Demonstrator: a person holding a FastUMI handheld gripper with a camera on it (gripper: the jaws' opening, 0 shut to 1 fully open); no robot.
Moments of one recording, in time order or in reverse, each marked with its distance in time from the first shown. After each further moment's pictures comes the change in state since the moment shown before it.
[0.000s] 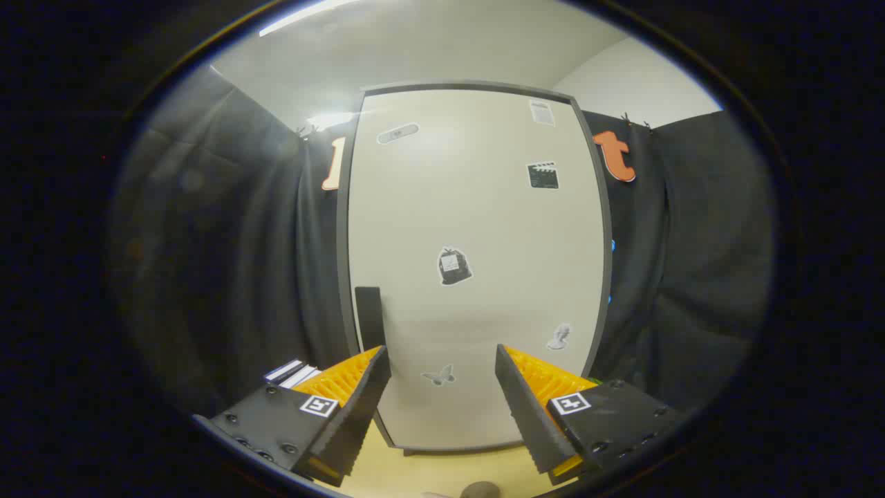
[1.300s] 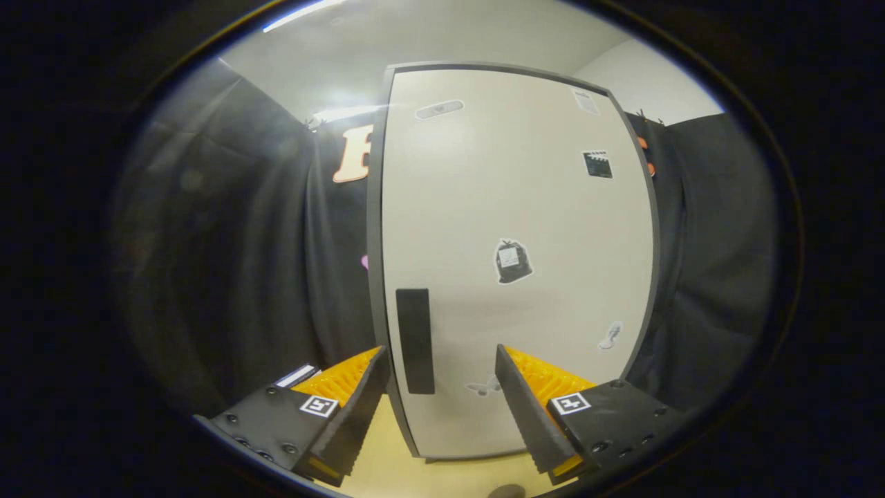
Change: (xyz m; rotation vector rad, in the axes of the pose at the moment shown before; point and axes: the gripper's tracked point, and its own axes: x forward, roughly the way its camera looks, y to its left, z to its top) arm 0.051 0.058 -0.010 0.006 0.011 0.030
